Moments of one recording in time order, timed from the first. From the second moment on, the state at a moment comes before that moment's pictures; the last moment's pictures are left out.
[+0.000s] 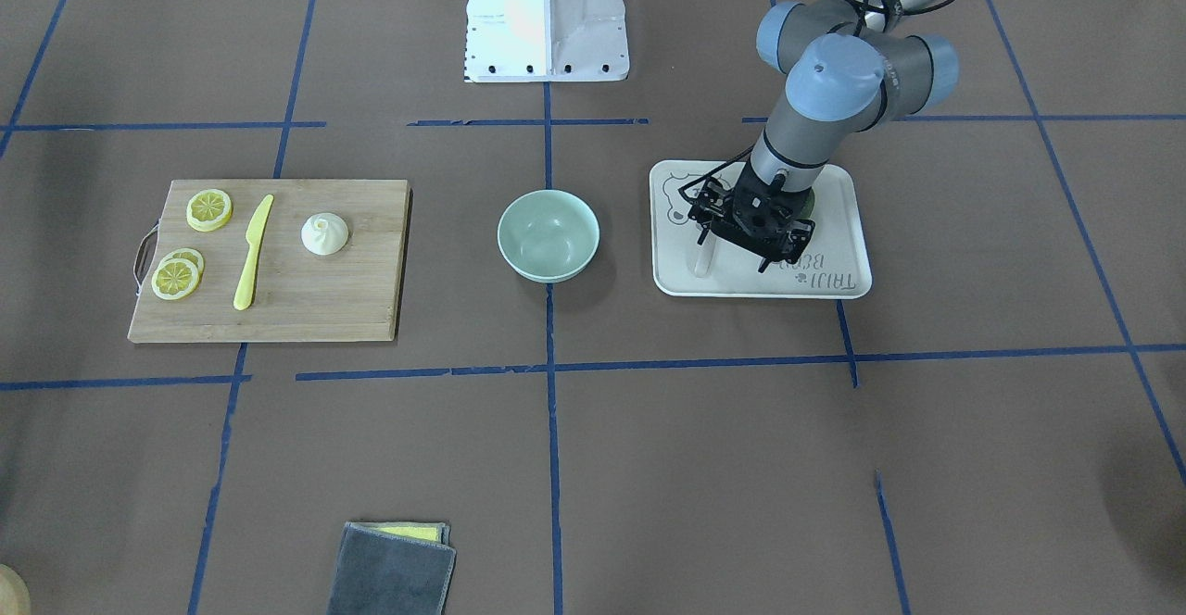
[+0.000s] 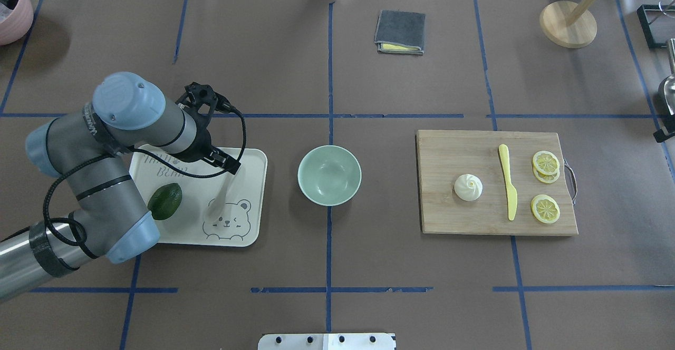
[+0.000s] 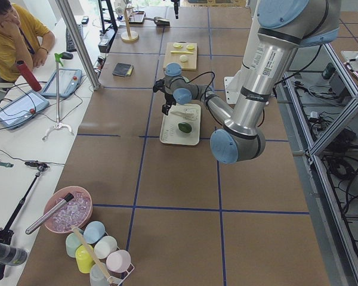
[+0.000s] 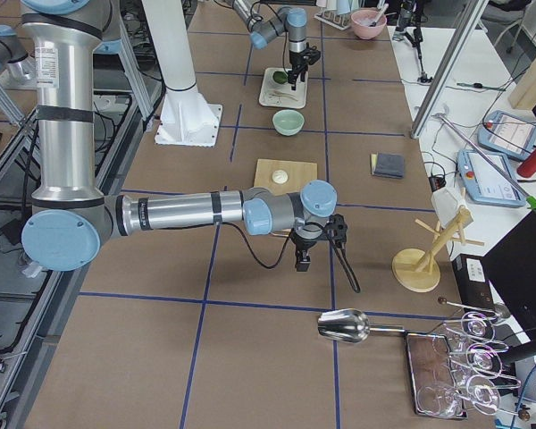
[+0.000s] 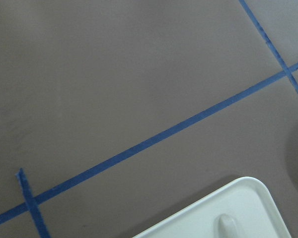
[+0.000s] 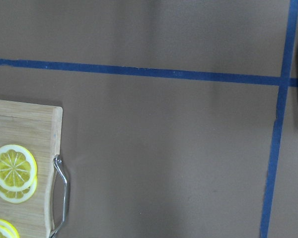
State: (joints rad) left arm -0.63 -1.99 -1.69 -1.87 -1.95 -0.66; right arm 1.33 -1.60 1.70 -1.49 2.43 0.22
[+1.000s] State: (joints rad) left arm -0.57 -2.00 -1.67 -1.86 -1.95 -0.69; right arm 1.31 -1.60 1.69 -1.48 2.43 0.22
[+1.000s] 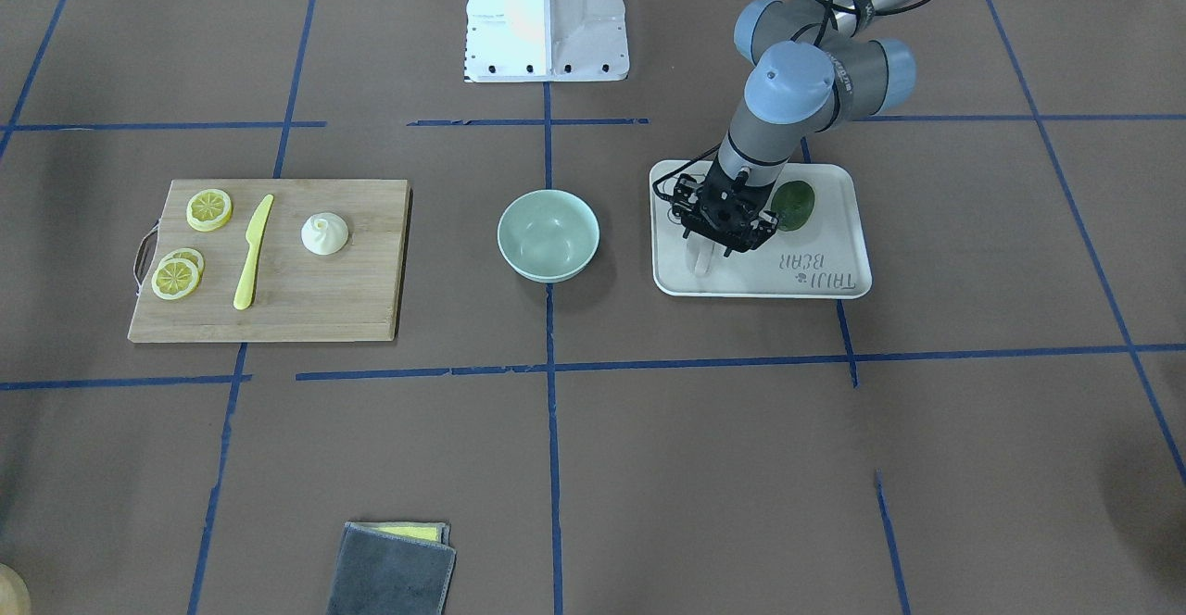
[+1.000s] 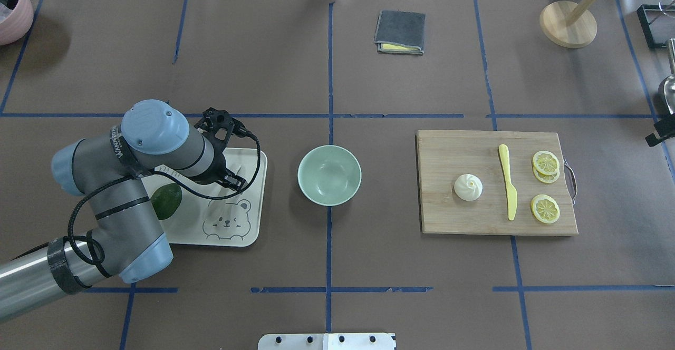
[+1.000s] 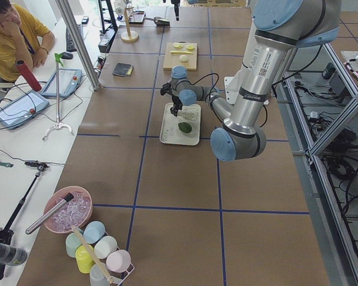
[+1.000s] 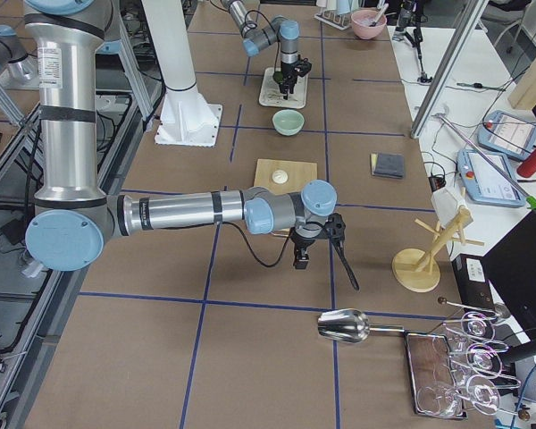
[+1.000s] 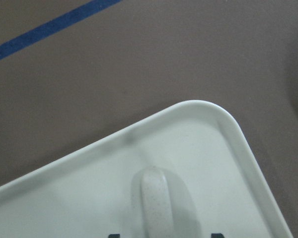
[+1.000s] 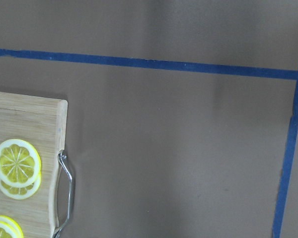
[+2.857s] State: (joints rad) left arm -0.58 -2.30 -1.54 -2.04 -1.85 -1.19; right arm 1.16 -1.59 1.72 -1.20 2.45 0.56
